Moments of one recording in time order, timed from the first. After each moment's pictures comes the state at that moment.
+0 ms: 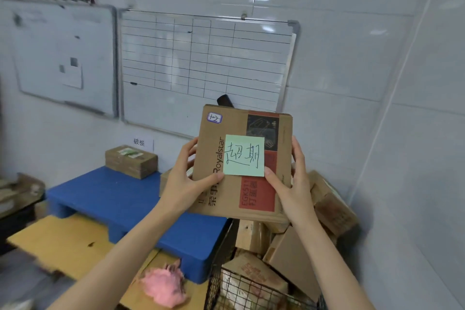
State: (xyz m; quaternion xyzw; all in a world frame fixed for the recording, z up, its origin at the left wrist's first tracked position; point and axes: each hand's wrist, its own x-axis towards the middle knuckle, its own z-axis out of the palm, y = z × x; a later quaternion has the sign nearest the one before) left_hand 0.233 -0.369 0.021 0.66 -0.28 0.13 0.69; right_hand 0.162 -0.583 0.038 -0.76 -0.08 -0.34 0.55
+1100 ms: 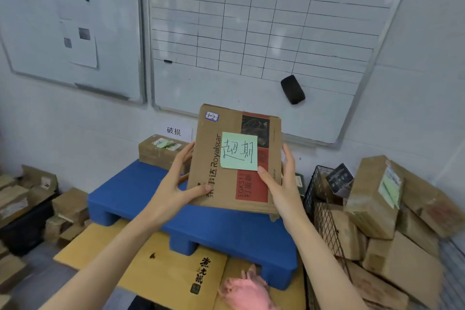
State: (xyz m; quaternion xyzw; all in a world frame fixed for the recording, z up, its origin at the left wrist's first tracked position) left_hand 0.454 -0.105 -0.044 0.70 -0.31 0.00 0.64; right_hand 0.383 -0.336 -0.031 -0.74 0.03 -0.27 0.62
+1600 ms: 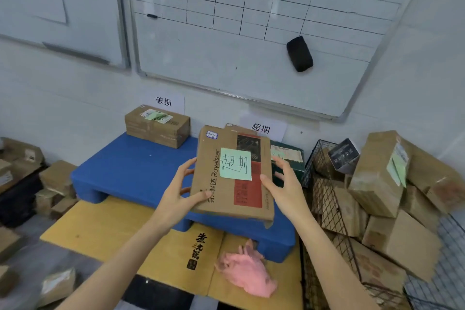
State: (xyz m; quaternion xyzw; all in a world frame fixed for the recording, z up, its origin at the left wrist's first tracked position) left_hand 0.492 -0.136 -0.146 0.72 -0.22 -0.10 0.65; right_hand 0.410 -0.382 -0.107 -0.85 0.13 -0.20 0.47
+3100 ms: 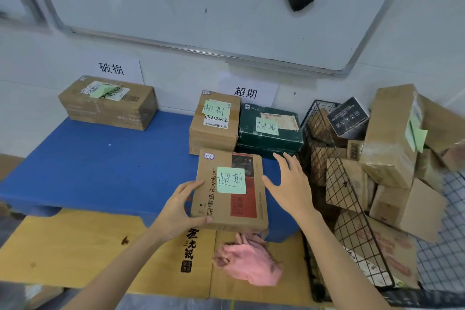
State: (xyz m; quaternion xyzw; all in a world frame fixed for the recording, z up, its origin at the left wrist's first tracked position) left_hand 0.588 -0.185 -0.283 0.78 -0.31 -0.23 0.49; right_hand 0.468 -0.455 -0.212 -0.94 0.28 -0.09 0.14
